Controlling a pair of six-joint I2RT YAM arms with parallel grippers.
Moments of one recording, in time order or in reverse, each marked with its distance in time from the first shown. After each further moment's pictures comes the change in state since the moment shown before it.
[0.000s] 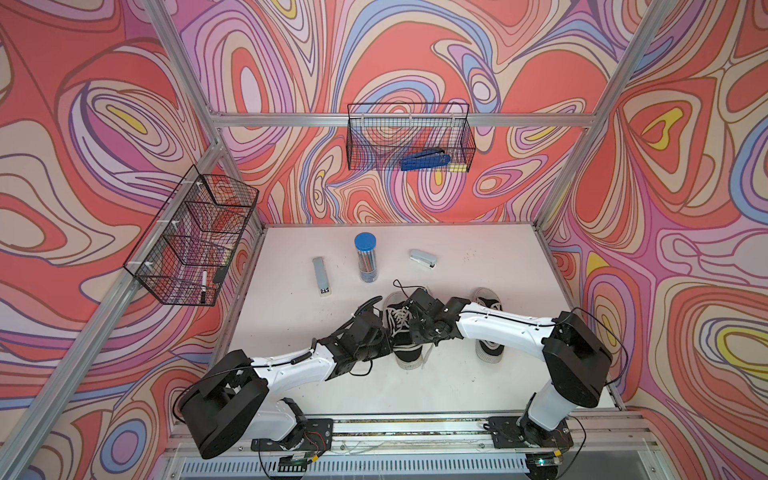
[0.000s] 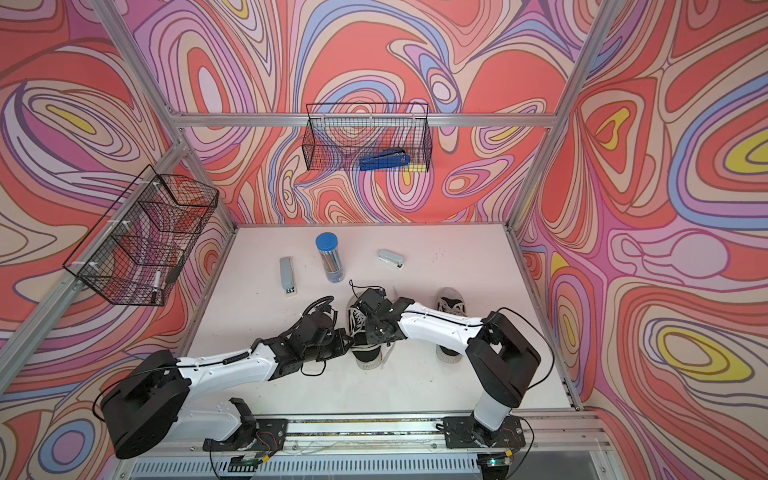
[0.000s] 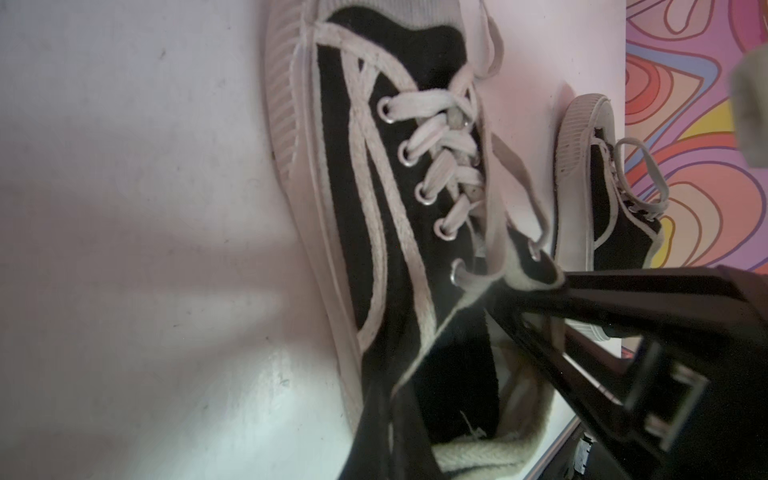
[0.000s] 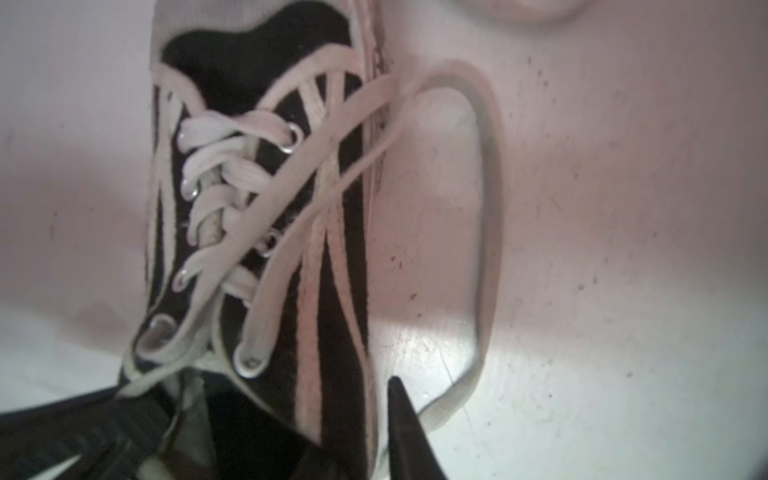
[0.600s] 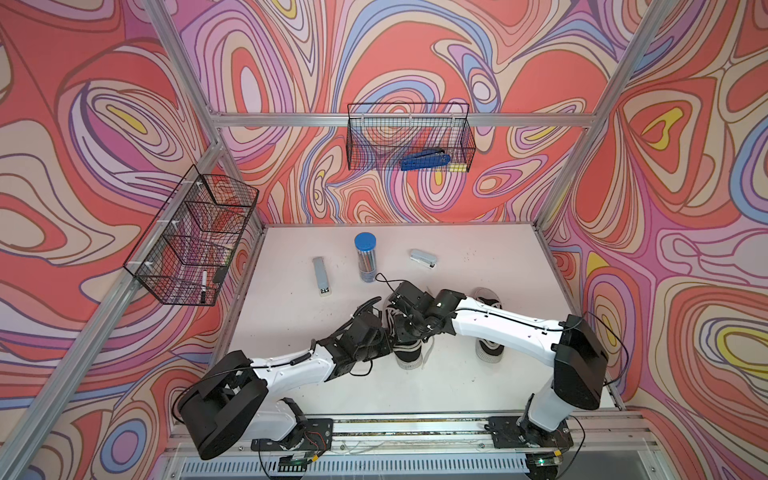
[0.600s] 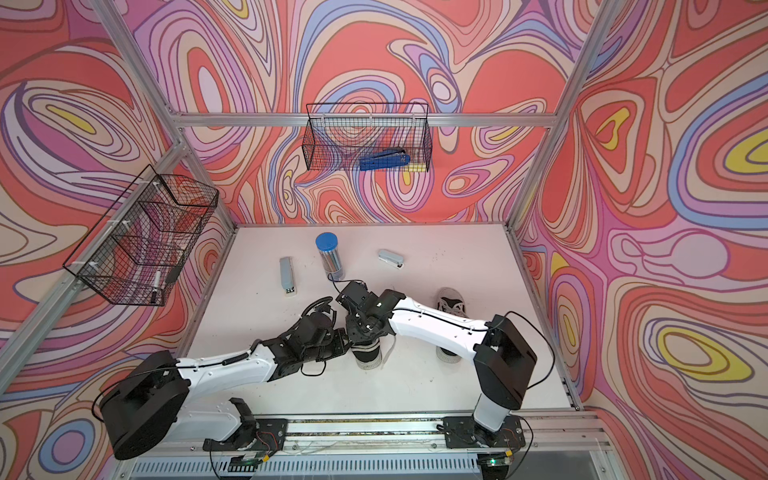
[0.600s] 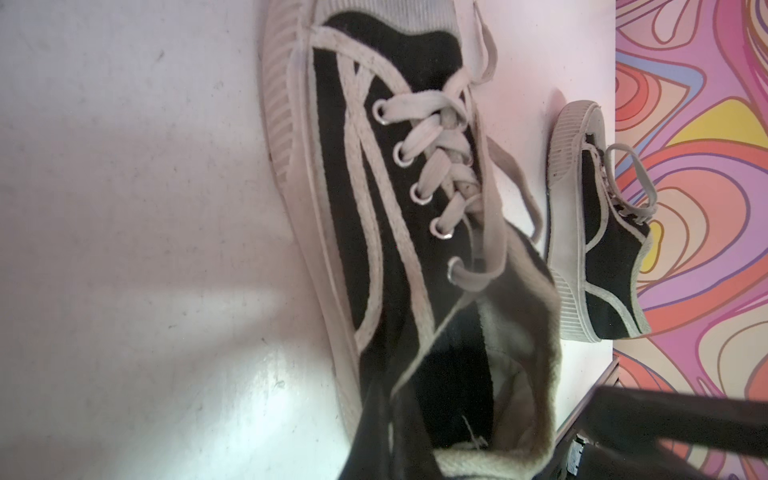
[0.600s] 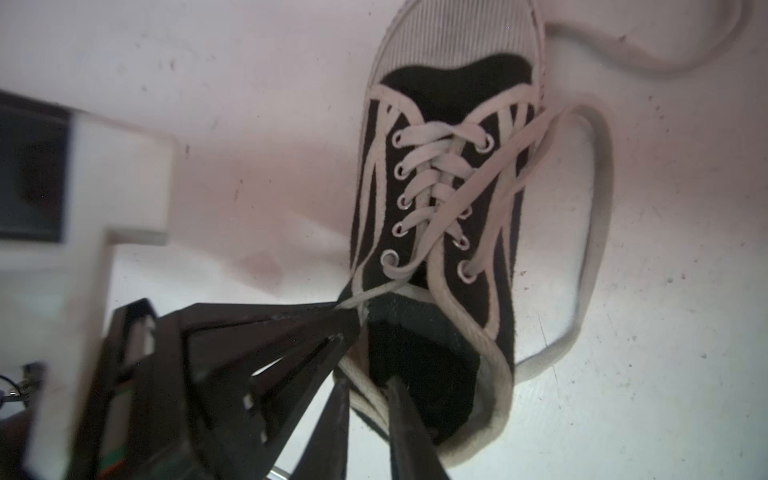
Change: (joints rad) left arm 0.000 -0.005 -0.005 0.015 -0.002 -0.006; right arm 0.099 0.032 0.184 -0.107 -0.060 0.034
